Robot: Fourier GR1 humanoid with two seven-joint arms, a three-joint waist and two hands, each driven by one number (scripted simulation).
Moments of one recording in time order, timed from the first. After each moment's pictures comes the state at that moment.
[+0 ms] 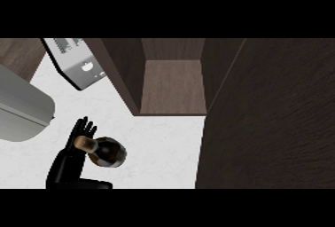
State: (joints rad) left arm 0.15 0.09 0.02 -1.41 0.22 -0.23 -0.35; right arm -0.09 -0.09 0.12 -2.50 -0.07 0.05 0.67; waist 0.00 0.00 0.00
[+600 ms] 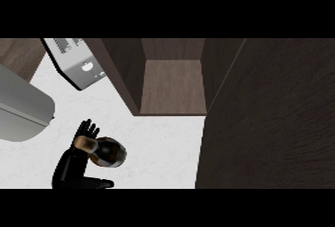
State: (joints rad) left arm 0.09 0.09 0.05 -1.22 0.20 -0.27 -0.45; right arm -0.09 -0.09 0.09 -2.50 -0.07 0.06 0.67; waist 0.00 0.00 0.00
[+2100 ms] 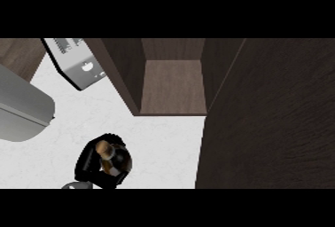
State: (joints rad) left arm -0.07 0.07 -0.01 -0.98 0.04 -0.28 -0.70; right arm -0.10 -0.08 0.11 -2.49 -0.06 0.06 0.67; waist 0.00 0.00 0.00
